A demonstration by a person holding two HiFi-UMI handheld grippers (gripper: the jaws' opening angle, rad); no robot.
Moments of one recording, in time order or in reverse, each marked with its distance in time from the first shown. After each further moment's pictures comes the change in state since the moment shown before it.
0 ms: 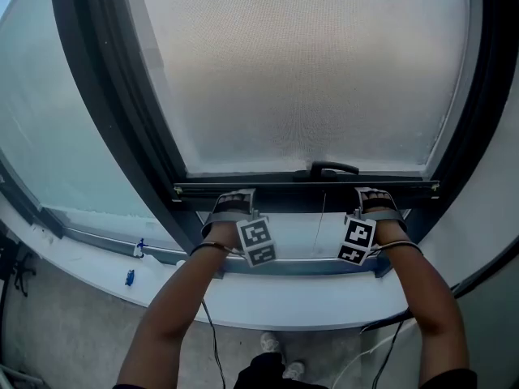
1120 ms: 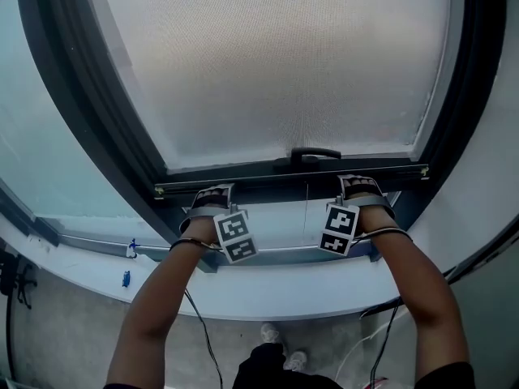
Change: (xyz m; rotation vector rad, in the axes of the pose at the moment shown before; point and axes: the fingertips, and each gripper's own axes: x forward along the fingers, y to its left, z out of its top) left arm -0.005 -0.012 -0.002 0.020 0.001 -0.076; right arm -0.004 0.010 0.001 0.027 0.023 0.078
